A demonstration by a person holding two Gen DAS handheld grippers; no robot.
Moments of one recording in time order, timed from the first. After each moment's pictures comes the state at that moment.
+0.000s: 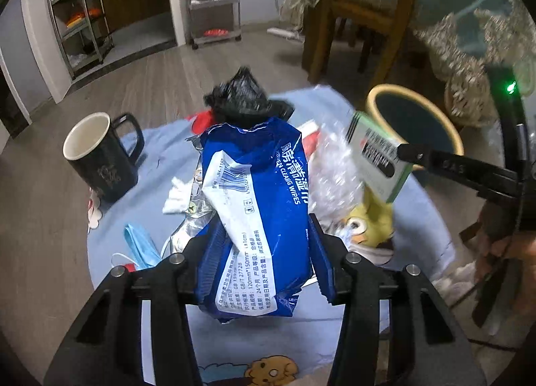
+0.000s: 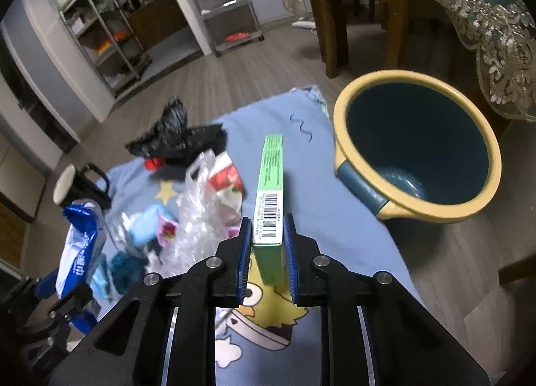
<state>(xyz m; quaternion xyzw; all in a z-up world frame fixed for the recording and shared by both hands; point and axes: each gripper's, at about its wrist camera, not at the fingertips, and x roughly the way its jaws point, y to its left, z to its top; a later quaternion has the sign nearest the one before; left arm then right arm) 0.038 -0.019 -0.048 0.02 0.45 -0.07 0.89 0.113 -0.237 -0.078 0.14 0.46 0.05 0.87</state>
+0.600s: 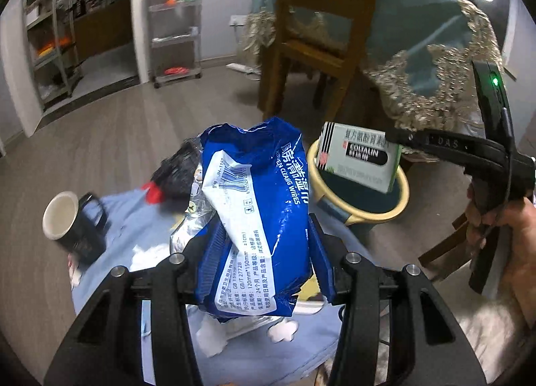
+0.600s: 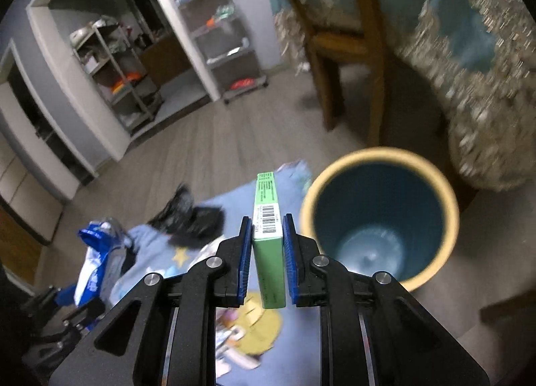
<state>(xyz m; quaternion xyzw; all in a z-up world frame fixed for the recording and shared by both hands) 0.062 -0.080 0.028 0.02 0.40 -0.15 0.90 0.134 -0.322 0.021 0.15 0.39 0.06 0.91</state>
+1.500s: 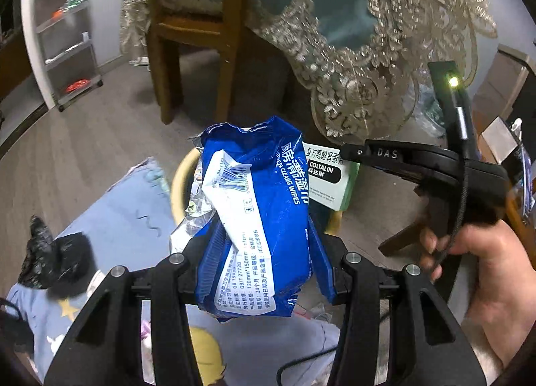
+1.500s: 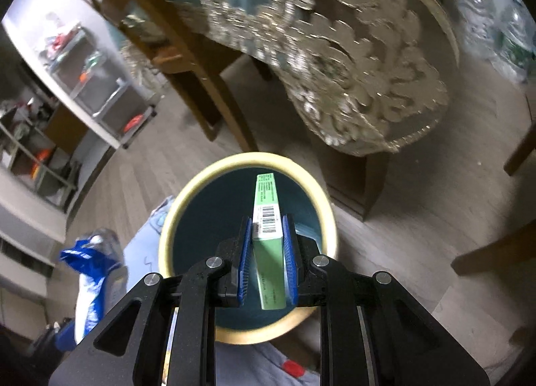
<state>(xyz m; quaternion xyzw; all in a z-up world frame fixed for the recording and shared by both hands) 0.157 -0.291 -0.019 0.08 0.44 -0.30 0.84 0.152 -0.492 -0.058 0.29 0.42 -0.14 0.85</state>
